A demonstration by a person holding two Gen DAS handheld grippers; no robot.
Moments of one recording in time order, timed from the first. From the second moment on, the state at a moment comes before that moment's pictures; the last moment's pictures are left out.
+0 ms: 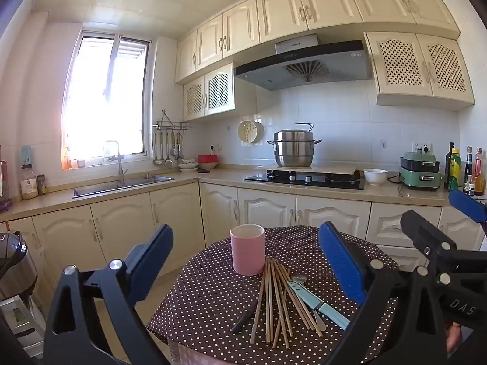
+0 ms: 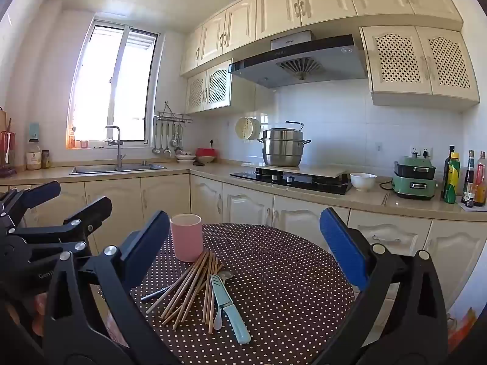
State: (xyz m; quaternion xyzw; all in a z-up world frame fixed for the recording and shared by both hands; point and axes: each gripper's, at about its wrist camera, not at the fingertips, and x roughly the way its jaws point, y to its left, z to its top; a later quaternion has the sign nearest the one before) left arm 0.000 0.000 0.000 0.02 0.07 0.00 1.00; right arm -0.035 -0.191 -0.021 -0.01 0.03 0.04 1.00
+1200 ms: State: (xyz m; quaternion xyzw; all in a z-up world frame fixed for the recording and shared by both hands) left arm 0.007 0.005 -0.003 0.02 0.08 0.00 1.00; right arm -0.027 -0.187 -0.026 -0.01 0.03 0.04 1.00
